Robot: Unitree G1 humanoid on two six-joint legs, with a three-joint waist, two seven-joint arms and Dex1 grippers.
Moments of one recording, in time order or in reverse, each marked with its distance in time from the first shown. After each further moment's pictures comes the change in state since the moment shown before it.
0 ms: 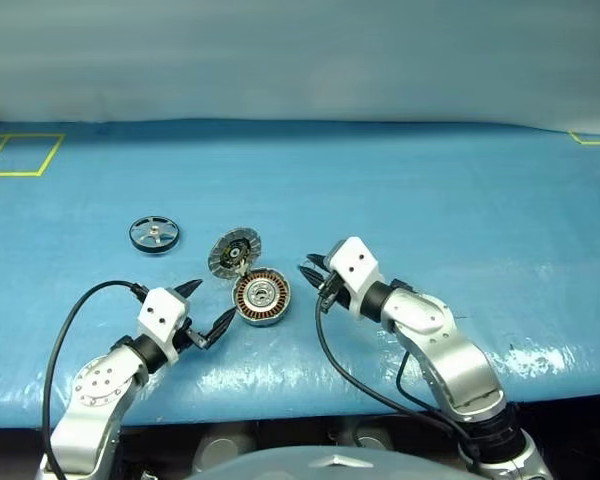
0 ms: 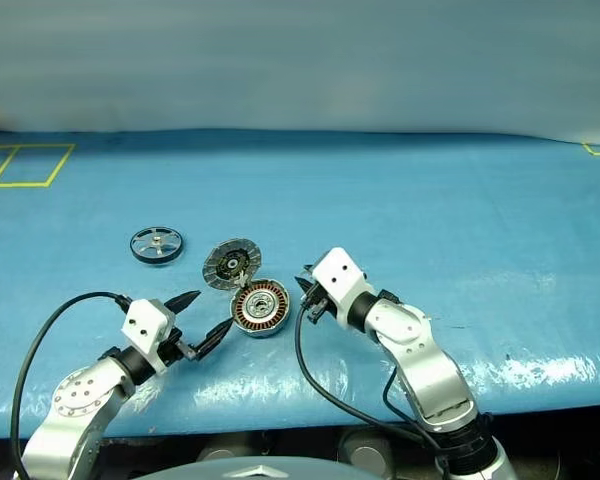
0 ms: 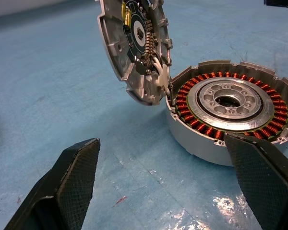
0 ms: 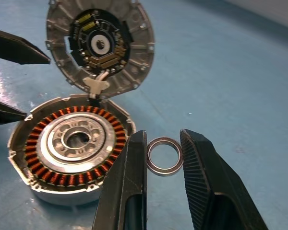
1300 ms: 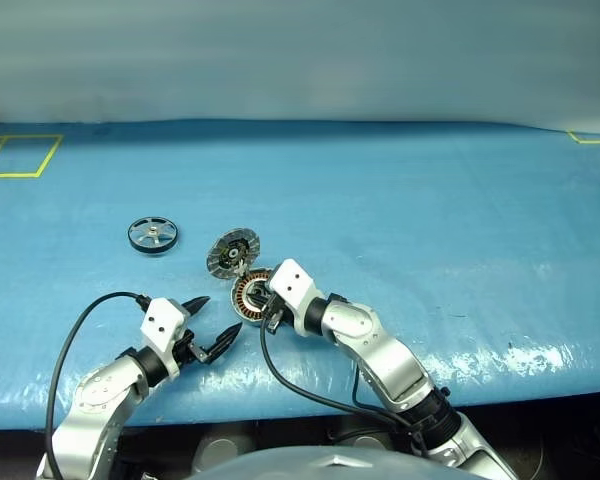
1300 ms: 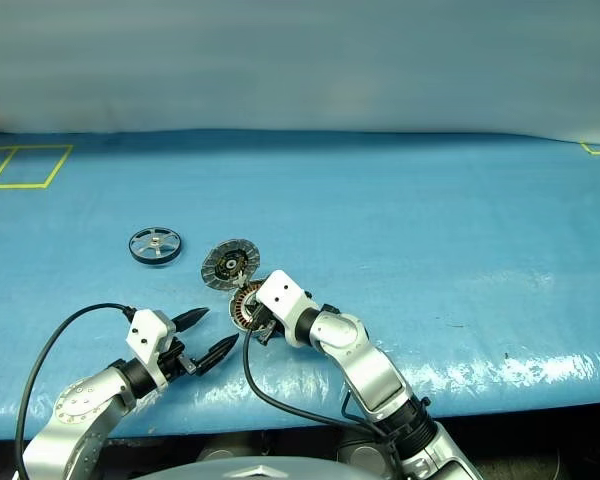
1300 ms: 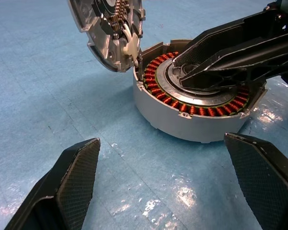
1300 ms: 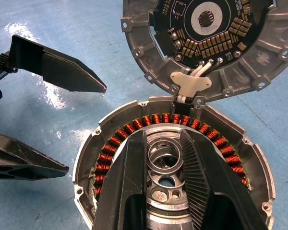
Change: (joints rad) left arm 0.038 0.026 -0.008 -0.002 -0.086 0.084 -0.044; right arm -0.061 0.143 0.155 0.293 -0.021 -0.131 -0.019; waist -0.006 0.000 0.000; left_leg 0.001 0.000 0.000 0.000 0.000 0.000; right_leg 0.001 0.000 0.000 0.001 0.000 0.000
